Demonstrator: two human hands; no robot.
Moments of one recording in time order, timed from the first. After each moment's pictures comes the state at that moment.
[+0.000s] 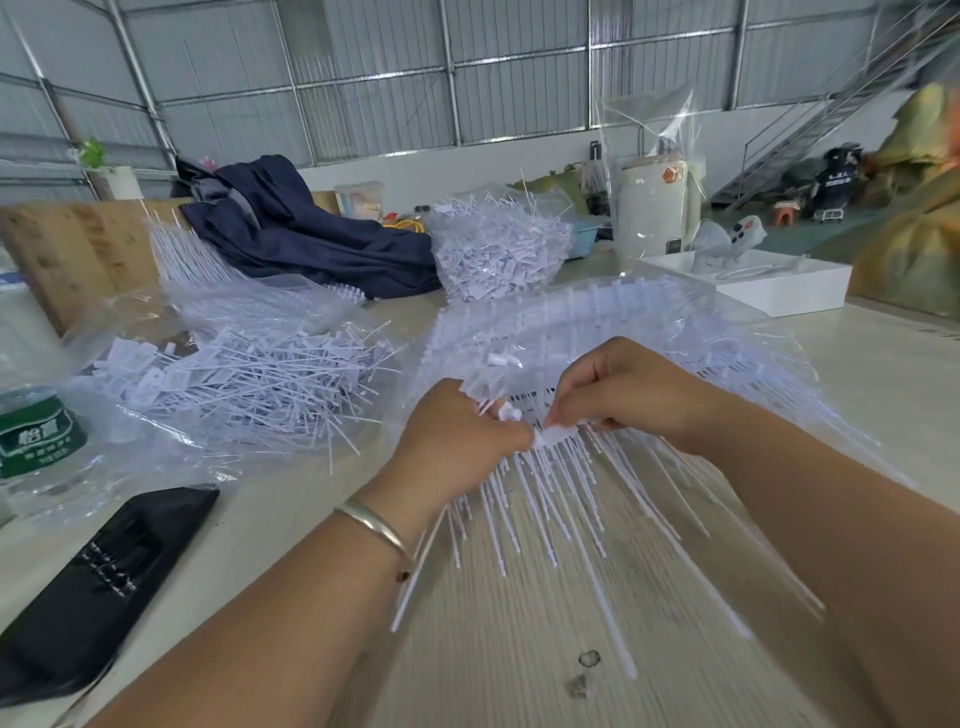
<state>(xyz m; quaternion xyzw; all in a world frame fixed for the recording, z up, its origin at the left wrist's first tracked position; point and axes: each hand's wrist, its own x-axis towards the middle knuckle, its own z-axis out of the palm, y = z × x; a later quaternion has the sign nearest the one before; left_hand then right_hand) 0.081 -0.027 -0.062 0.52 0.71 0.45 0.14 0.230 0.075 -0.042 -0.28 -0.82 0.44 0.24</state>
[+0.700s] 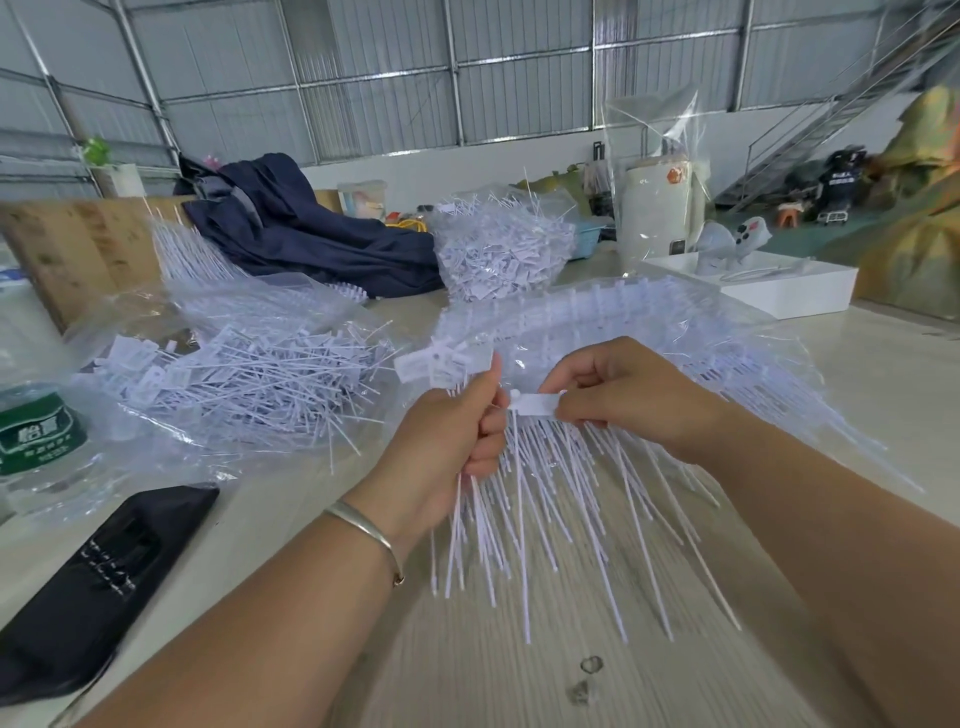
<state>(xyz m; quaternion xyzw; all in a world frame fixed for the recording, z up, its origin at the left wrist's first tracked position) 0.078 -0.023 -0.064 0.38 0.57 0.61 0.39 0.227 0.078 -0.049 -0.25 -0.82 0.43 0.28</state>
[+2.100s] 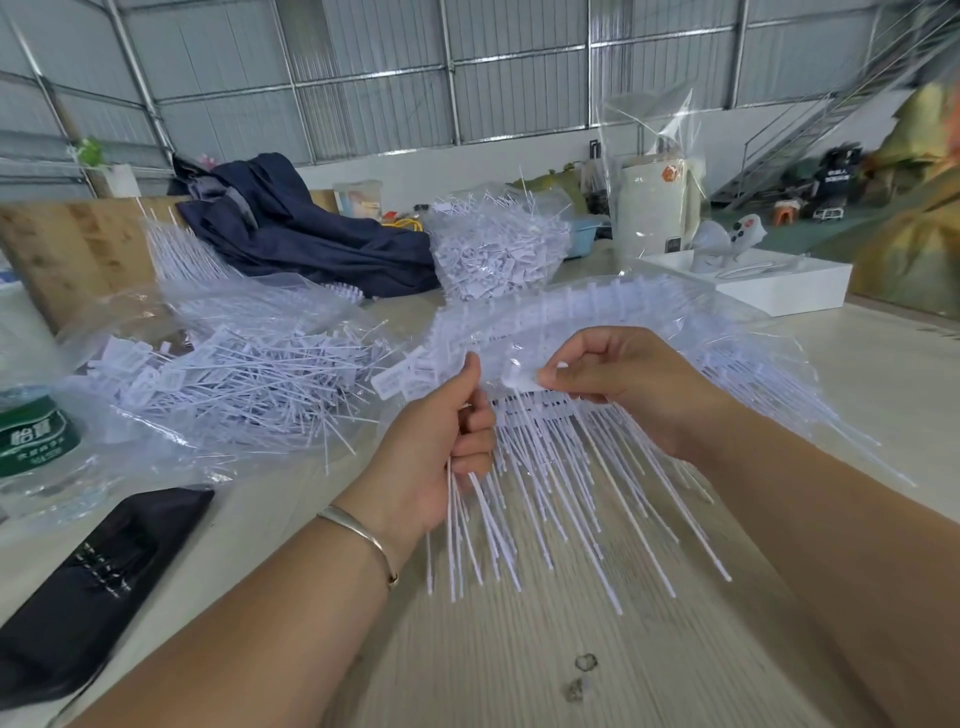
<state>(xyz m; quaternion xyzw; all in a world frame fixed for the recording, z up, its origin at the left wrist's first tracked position) 0.074 -0.022 -0.065 0.28 0.51 0.65 0.49 0.227 0.087 -0.055 -0.21 -0.73 0.54 0.36</state>
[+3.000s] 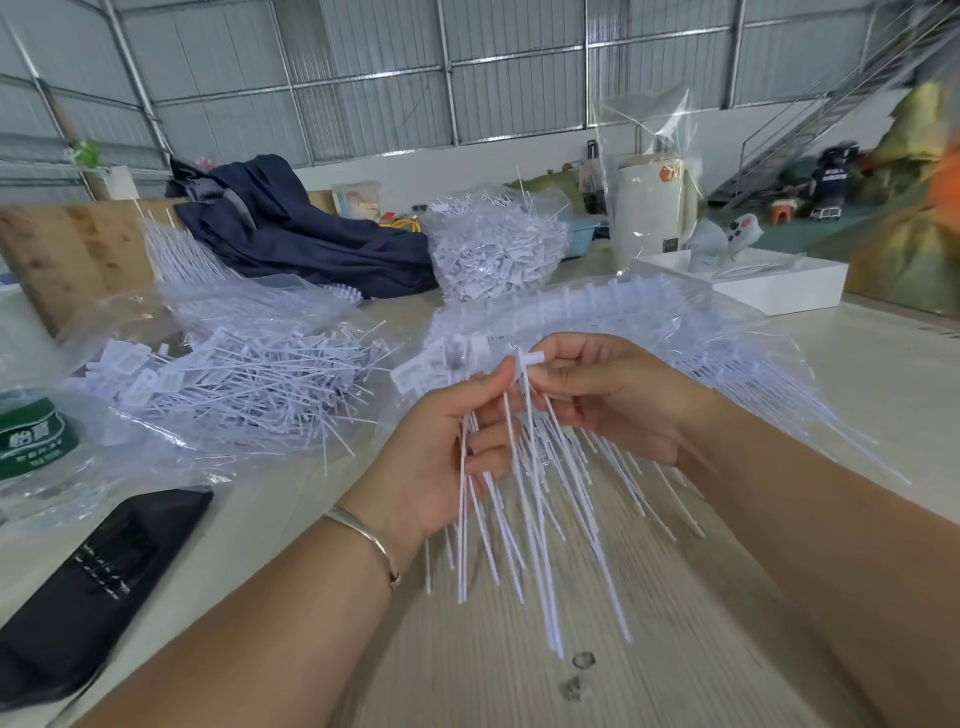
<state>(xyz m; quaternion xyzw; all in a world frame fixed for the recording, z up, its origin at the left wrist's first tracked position) 0.080 -0.025 -0.063 0.36 0.37 0.63 0.58 0.221 0.077 -0.052 -0.12 -0.67 0.67 0.28</state>
